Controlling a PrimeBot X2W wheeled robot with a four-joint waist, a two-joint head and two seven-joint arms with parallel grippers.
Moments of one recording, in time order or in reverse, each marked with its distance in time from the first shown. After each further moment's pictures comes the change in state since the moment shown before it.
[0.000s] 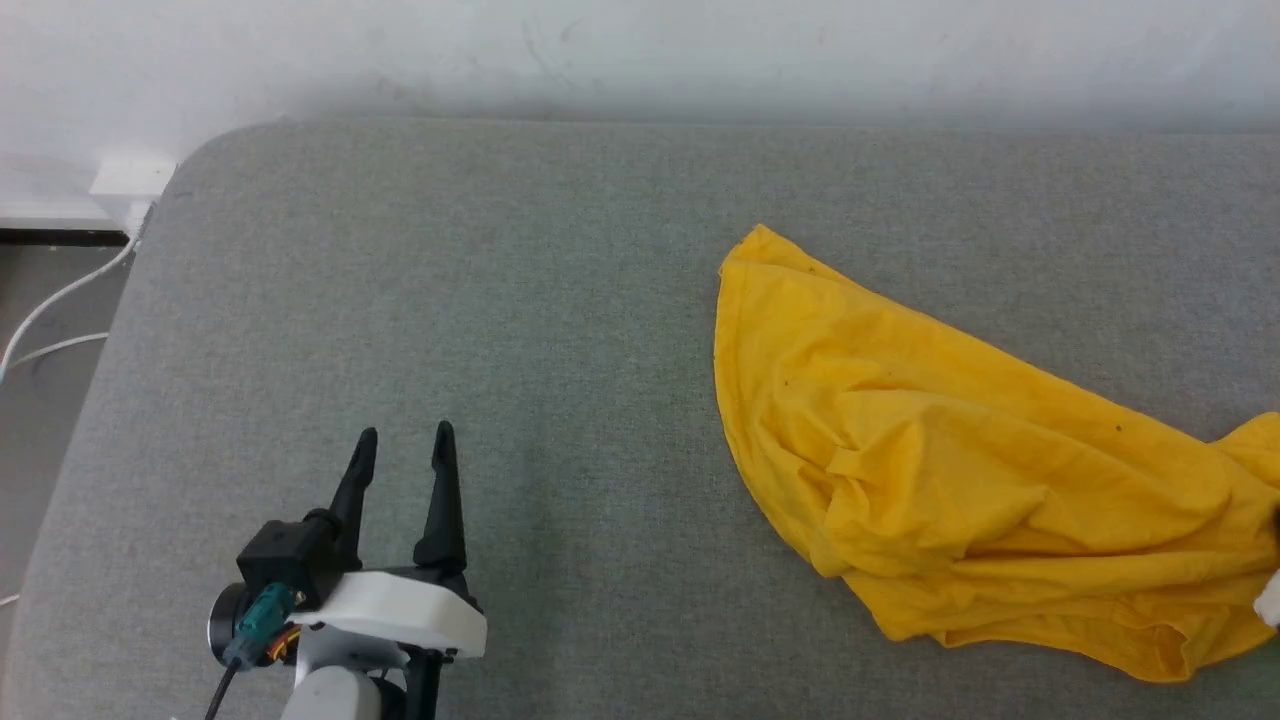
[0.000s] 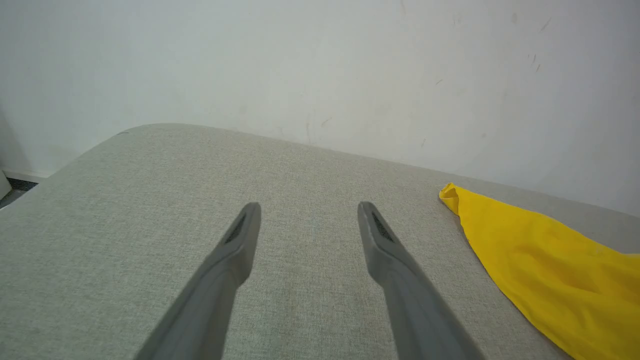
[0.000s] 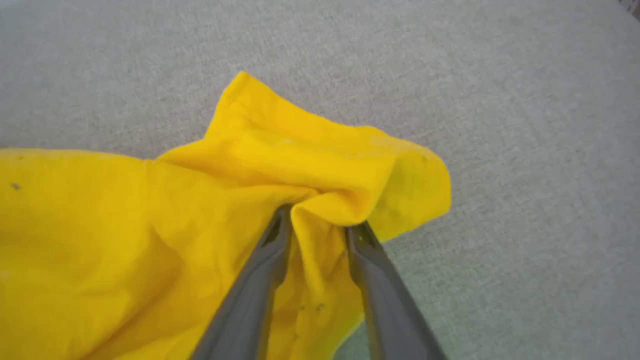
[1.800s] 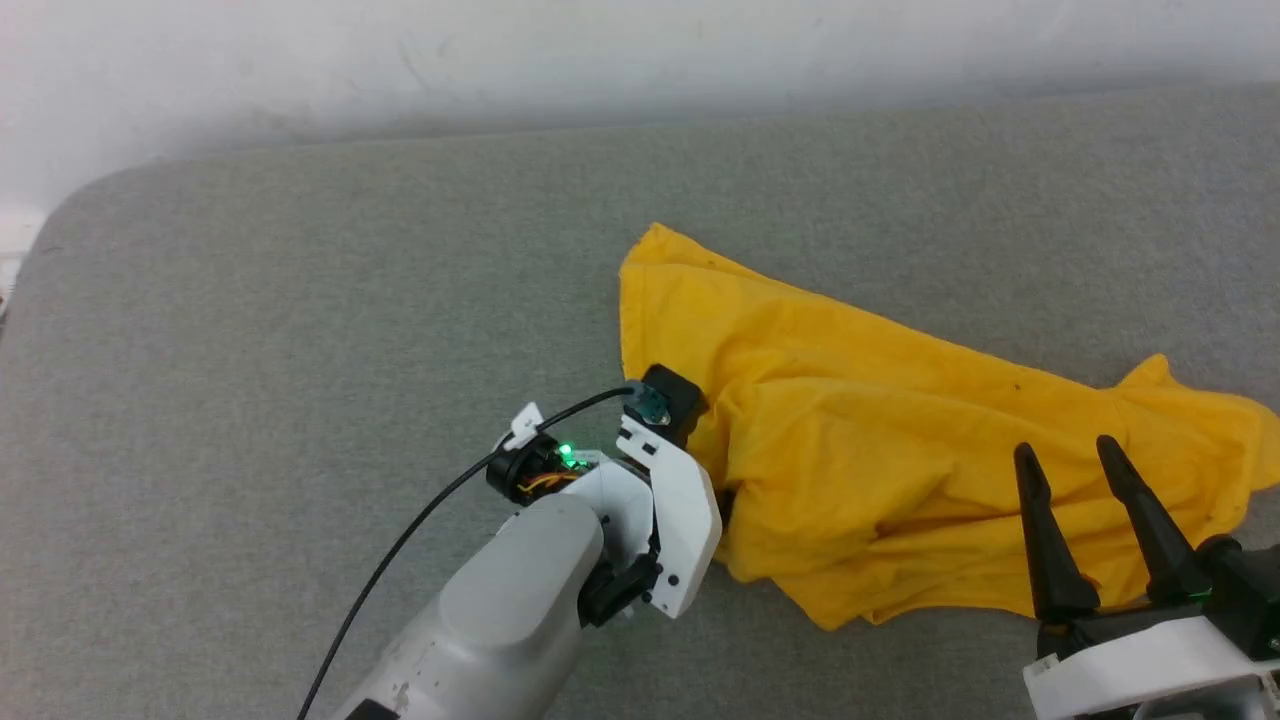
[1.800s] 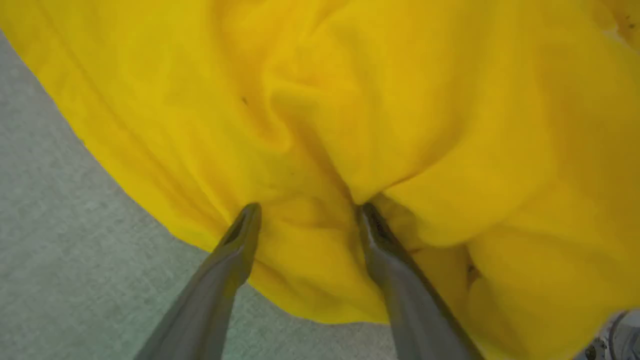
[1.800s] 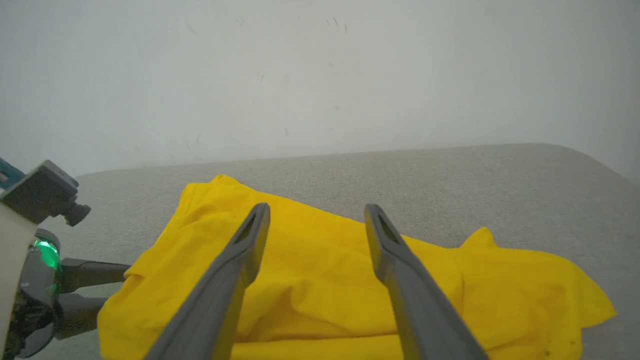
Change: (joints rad) left arm -0.539 -0.015 -0.647 0.492 -0.196 -0.125 0.541; right arm 0.402 0.177 0.502 -0.758 0.015 0.000 -0.433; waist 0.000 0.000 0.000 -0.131
